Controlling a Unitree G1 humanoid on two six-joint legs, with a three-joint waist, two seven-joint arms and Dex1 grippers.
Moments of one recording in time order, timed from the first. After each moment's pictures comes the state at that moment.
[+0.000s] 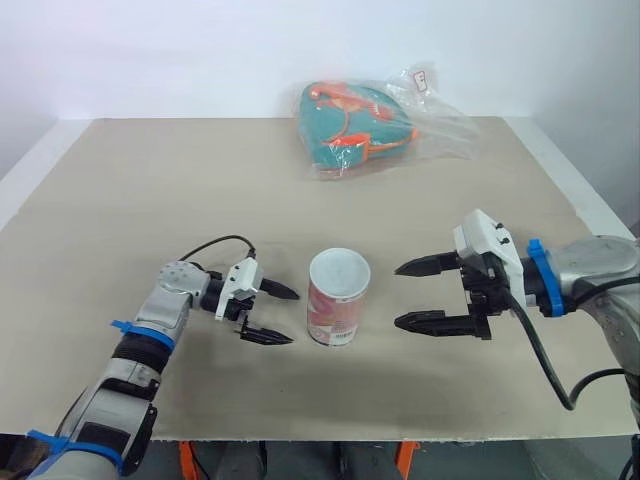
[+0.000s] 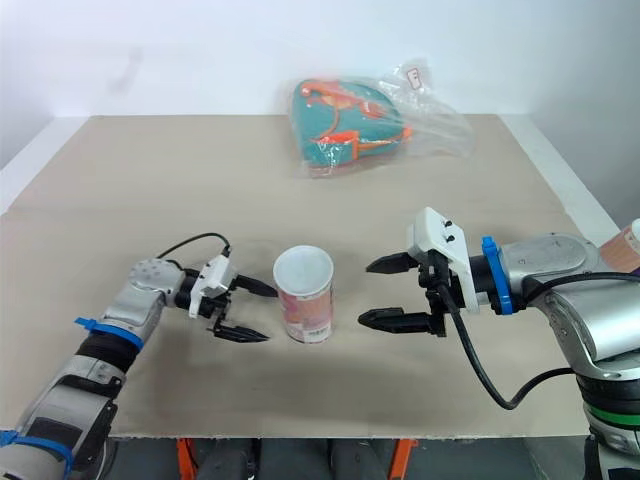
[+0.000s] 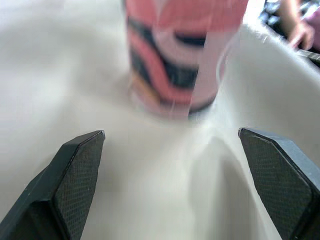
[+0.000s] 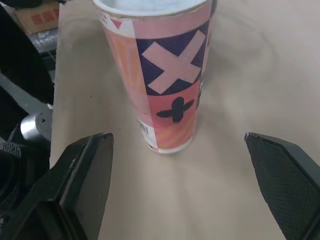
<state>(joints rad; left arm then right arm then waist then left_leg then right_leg) -0.62 0.47 -0.18 0.60 -0.24 -0.15 -1.57 -0.43 -0.98 -0.08 -0.49 0.59 0.88 1.21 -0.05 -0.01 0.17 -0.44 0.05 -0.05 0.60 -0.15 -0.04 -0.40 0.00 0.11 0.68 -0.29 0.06</state>
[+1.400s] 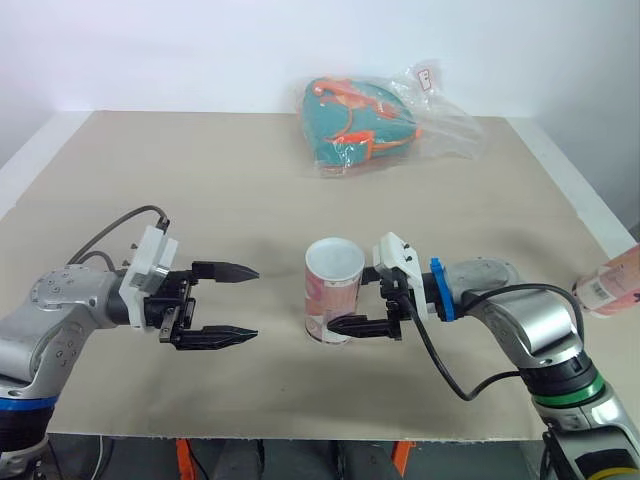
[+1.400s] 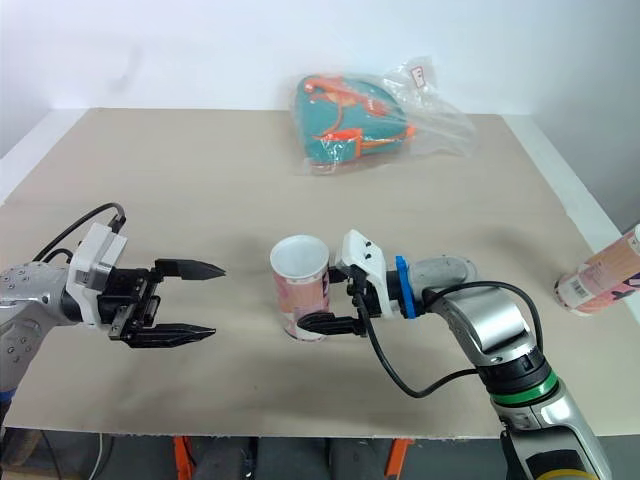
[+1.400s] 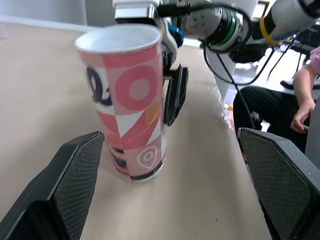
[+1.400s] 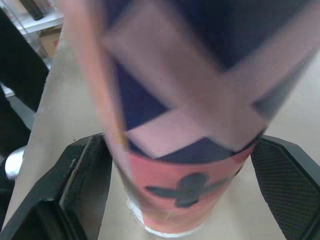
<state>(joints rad) -0.25 0.81 0.14 -0.33 -0.75 0.48 -1.32 -0.53 -0.66 0.22 -0.28 0.47 0.72 1.11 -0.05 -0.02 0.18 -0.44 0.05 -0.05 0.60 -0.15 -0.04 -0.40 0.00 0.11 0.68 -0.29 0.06</state>
